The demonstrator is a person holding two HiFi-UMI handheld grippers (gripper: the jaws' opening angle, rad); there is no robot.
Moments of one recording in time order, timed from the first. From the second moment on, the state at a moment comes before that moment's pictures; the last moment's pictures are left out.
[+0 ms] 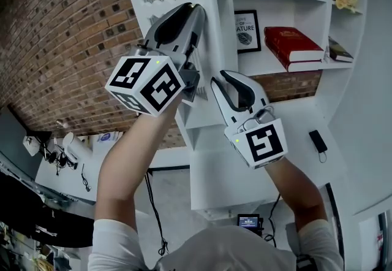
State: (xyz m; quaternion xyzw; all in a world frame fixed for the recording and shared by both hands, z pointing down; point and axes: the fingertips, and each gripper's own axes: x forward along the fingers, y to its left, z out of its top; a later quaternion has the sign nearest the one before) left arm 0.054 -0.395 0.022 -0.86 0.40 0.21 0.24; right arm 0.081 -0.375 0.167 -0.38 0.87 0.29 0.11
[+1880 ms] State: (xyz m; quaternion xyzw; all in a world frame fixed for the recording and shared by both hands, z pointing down) left arm 0.123 -0.570 0.019 -0.83 0.48 0.11 0.26; right arm 0.170 -0.501 0.197 -0.41 0.87 0.25 0.09
